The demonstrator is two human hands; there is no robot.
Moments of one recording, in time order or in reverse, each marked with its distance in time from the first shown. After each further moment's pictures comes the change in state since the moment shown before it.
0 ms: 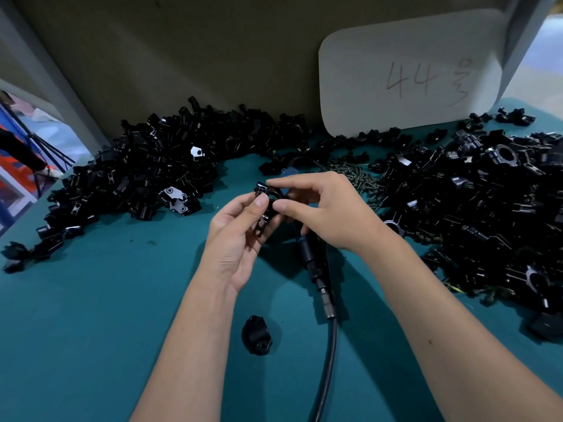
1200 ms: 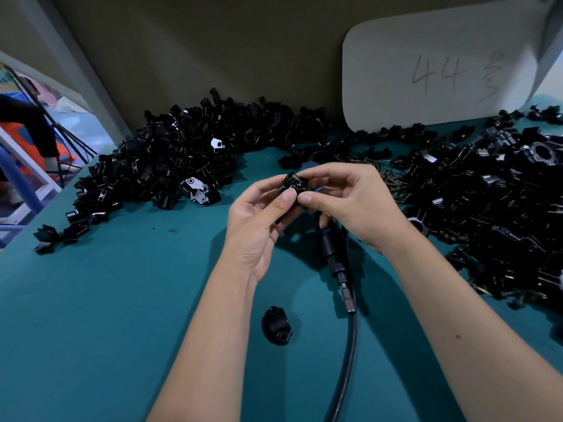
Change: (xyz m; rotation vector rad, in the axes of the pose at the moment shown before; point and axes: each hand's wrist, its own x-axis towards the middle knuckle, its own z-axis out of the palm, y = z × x) left_hand 0.000 -0.001 -0.002 0.019 -0.036 0.107; right_hand 0.001 0.010 0.007 0.417 0.040 -0.027
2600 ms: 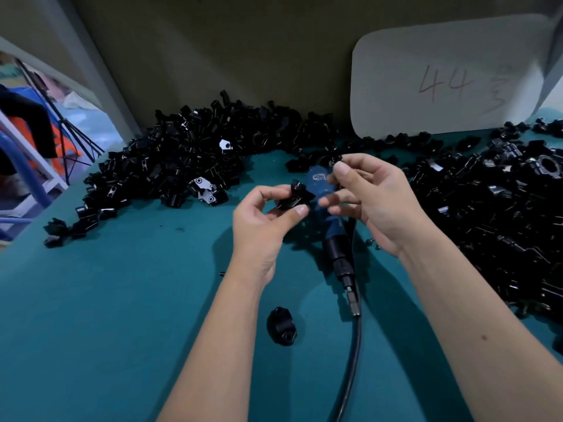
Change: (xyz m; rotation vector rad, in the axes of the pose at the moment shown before) left_hand 0.002 -0.011 -0.003 0.264 0.143 0.151; right_hand -0.003 -0.021 -0.004 0.258 0.190 0.187
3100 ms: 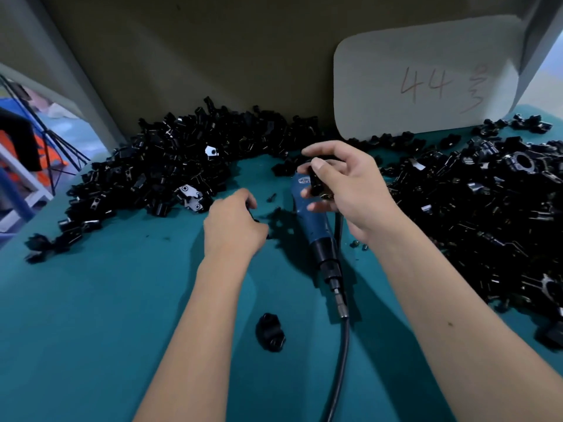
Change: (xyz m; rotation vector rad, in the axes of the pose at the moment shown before) left_hand 0.032 0.016 -0.013 1.231 0.067 -0.074; right_hand 0.014 -0.006 0.012 -0.153 0.048 -0.029
